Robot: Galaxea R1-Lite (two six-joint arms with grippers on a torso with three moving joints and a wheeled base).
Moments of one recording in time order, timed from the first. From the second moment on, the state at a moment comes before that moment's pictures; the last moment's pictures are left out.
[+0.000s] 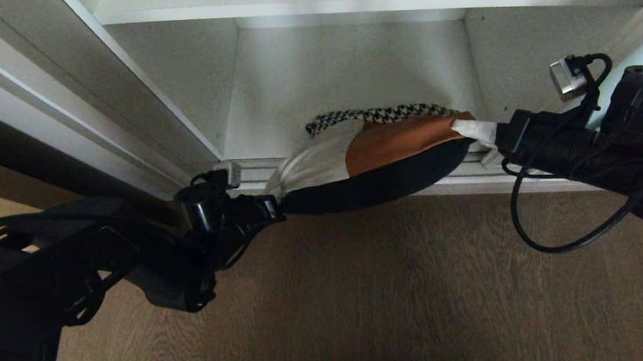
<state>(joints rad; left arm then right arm) -0.26 2.28 -1.08 -1.25 -0.14 -0.24 0.17 1.74 -0.95 -0.95 0.54 0.59</state>
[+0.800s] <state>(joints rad) -0.26 2.40 -1.33 -1.08 -0.03 -0.24 0.02 2.11 -1.03 -1.07 0.65 0.59</state>
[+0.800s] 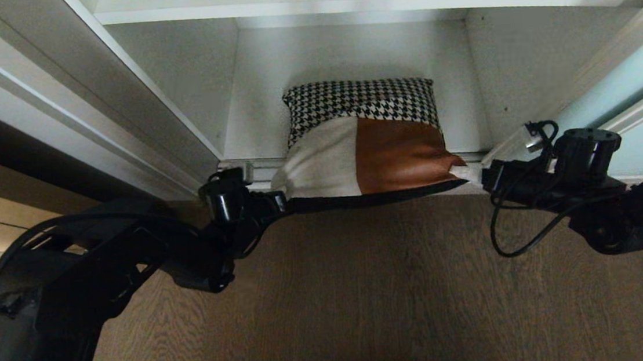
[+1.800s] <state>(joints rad) -0.26 2.47 -1.58 -0.77 0.13 -0.25 0.04 2.25 -1.07 -1.06 0.54 0.59</state>
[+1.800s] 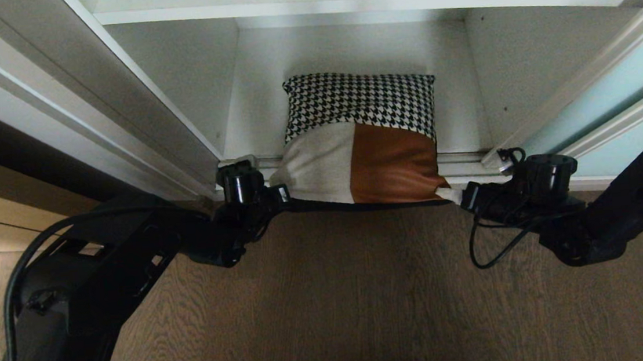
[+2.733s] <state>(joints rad) -0.29 2.47 -1.54 -0.86 0.15 -0.20 0.05 2.26 -1.09 -1.06 0.50 0.59</state>
